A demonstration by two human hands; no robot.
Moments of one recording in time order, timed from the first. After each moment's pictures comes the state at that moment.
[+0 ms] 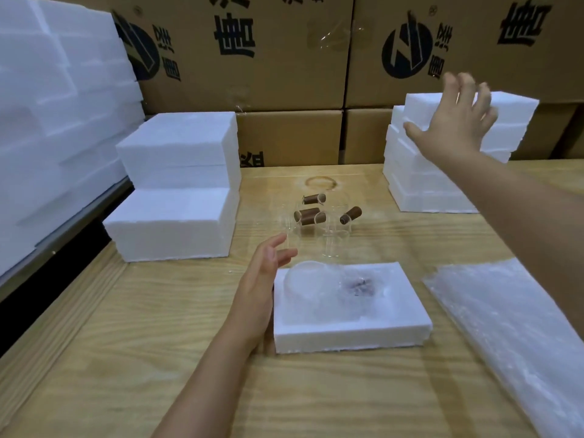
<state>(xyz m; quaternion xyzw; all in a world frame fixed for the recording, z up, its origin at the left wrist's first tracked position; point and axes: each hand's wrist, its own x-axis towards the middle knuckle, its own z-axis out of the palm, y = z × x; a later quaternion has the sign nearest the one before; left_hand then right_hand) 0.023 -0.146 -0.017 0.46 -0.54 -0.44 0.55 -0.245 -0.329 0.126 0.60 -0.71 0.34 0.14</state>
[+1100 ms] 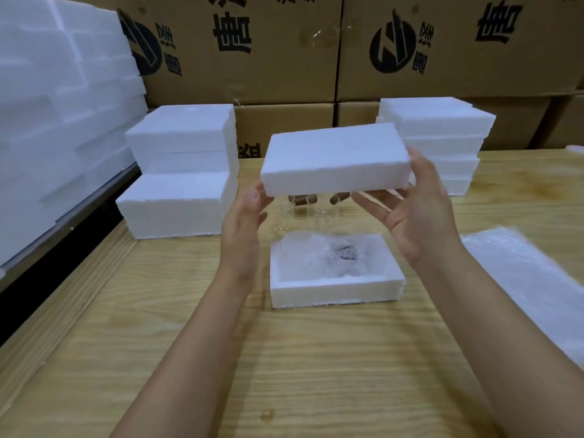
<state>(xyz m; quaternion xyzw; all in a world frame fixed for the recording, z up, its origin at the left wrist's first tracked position) 0.015 -0.135 0.031 0.39 -0.49 -0.38 0.68 -0.183 -0.137 0.082 0.33 -0.30 0.69 -0.57</state>
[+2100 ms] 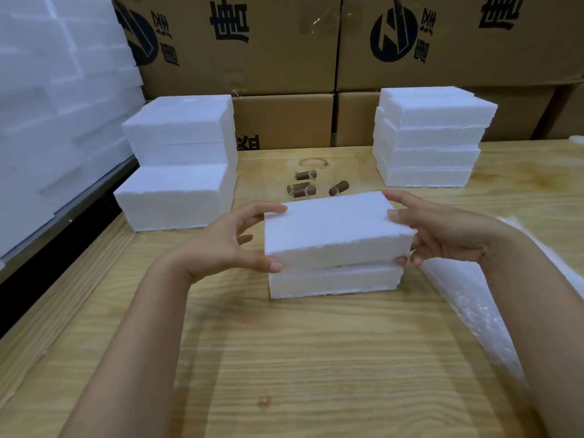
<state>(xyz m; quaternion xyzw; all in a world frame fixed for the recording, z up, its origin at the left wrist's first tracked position) 0.067 -0.117 0.050 0.46 -0.70 -0.45 0.31 -0.267 -0.168 0.053 0.60 -0.44 0.24 -0.63</state>
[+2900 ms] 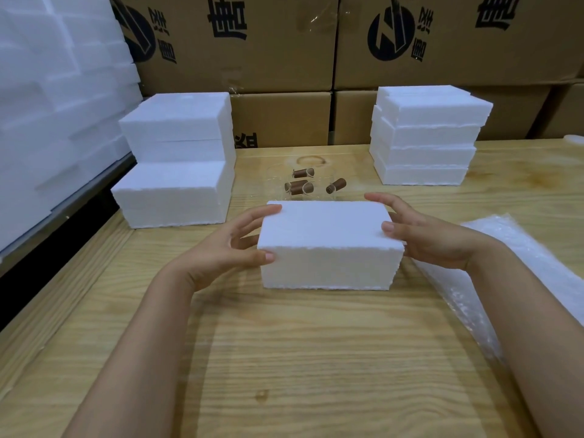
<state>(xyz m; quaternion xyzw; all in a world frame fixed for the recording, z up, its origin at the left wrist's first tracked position) 0.075 -0.127 0.017 0.40 -0.66 -0.53 0.35 -0.261 -0.165 0.031 0.66 -0.41 0.24 -0.58</state>
